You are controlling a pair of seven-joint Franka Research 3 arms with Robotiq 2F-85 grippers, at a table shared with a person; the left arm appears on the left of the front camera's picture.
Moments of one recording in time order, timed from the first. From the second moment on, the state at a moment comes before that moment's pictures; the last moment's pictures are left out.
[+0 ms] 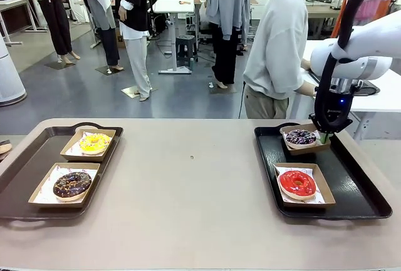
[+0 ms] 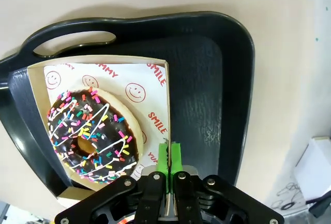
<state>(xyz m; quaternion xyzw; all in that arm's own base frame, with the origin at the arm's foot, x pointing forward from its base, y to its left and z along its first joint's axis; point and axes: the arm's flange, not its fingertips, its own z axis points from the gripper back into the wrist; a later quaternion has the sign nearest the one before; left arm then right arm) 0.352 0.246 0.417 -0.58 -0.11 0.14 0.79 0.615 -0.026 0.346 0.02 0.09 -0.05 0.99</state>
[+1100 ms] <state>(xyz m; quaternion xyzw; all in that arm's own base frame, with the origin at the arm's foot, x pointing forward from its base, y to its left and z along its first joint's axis) 0.352 0.246 0.417 -0.58 -0.11 0.14 0.79 0.625 -0.007 0.331 0.03 0.10 -0.05 0.99</state>
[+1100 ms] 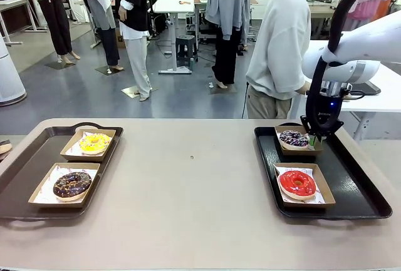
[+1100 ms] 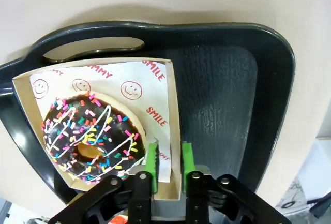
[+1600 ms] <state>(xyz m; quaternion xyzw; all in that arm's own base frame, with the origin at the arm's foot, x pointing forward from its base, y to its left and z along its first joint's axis) 0.352 0.246 0.417 -0.58 -0.11 0.14 0.79 0.623 -0.011 0.333 0.05 0.11 -0.06 0.99</state>
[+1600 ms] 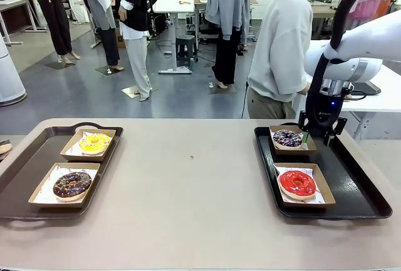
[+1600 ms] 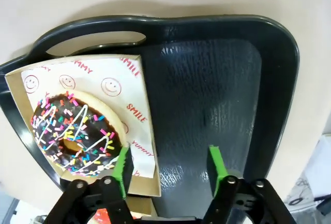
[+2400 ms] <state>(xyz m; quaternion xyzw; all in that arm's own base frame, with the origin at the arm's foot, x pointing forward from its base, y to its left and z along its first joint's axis) 0.352 0.246 0.417 -0.58 -0.11 0.14 0.79 0.604 -0.026 0.397 0.13 0.11 -0.04 0.99</state>
